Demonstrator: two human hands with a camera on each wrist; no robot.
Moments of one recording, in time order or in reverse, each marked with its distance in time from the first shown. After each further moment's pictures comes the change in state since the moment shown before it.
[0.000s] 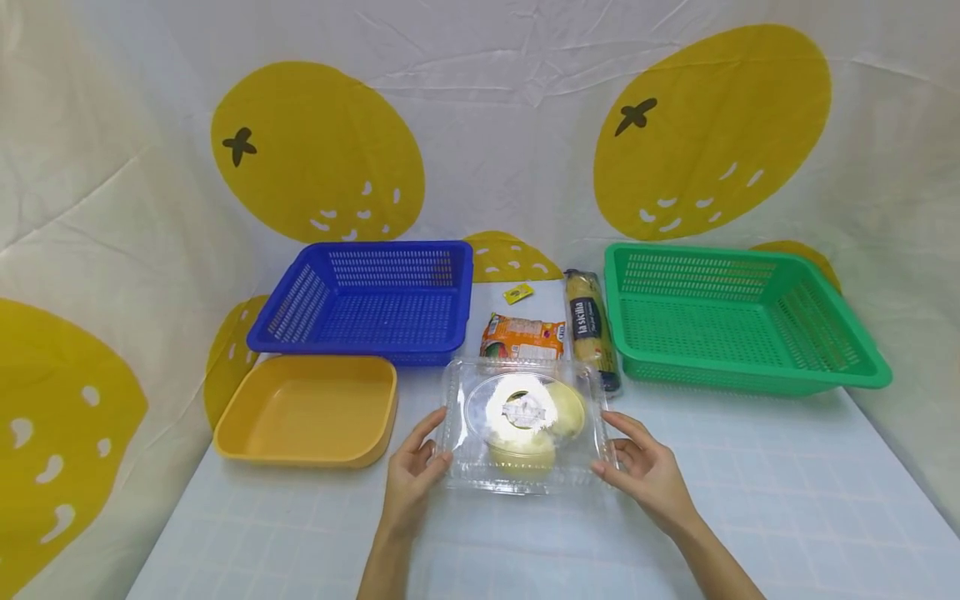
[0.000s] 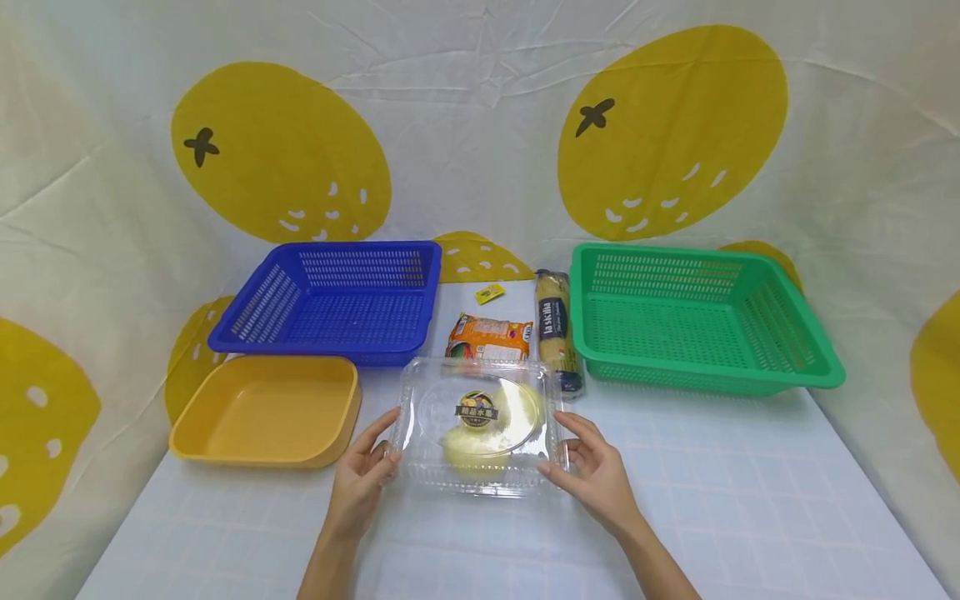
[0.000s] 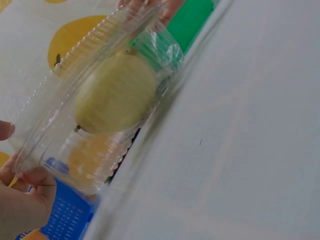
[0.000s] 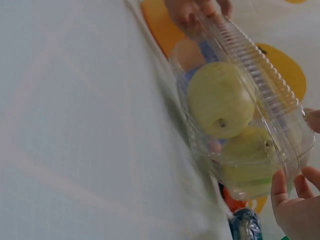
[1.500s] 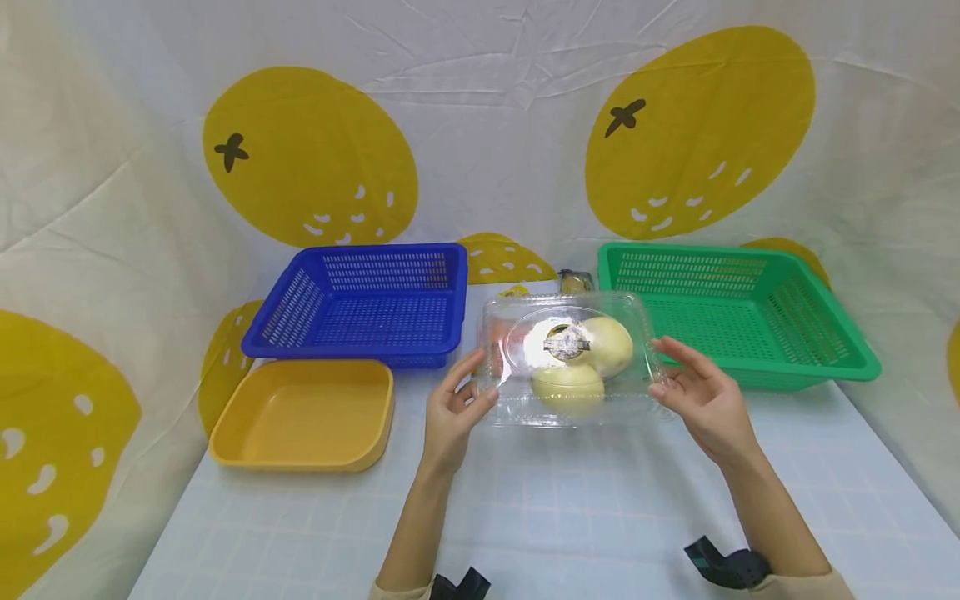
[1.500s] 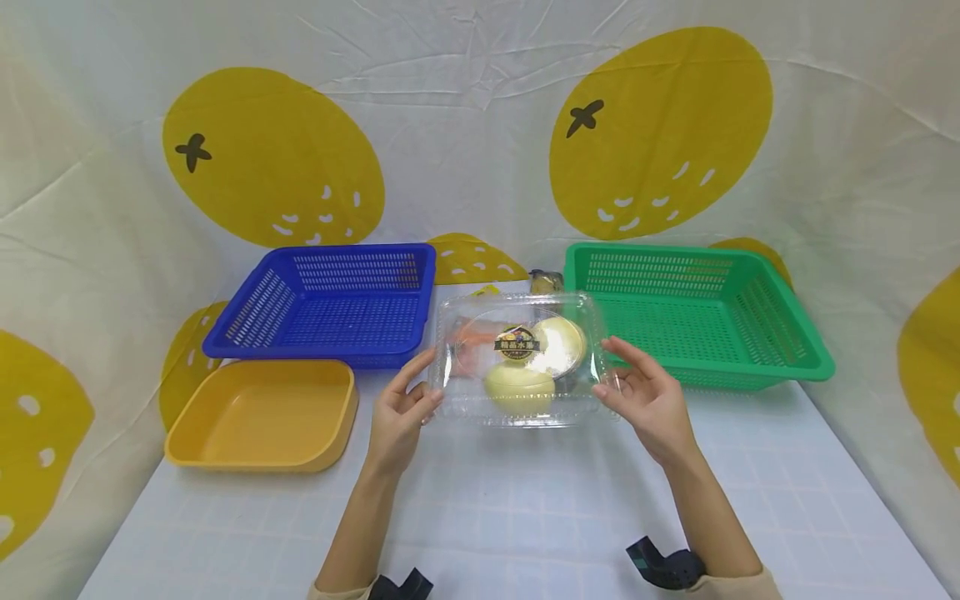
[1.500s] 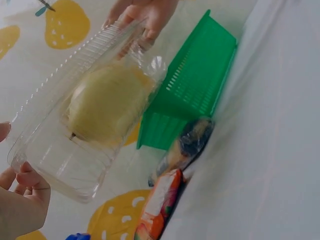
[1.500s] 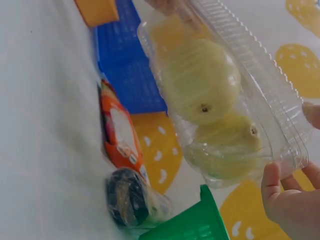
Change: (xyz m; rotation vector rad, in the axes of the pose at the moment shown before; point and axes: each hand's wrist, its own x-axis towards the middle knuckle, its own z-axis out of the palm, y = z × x) left_hand 0.065 0.021 0.062 -0.093 -0.046 0.047; right_hand 0.052 -0.055 -0.064 0.152 -0.037 -0.123
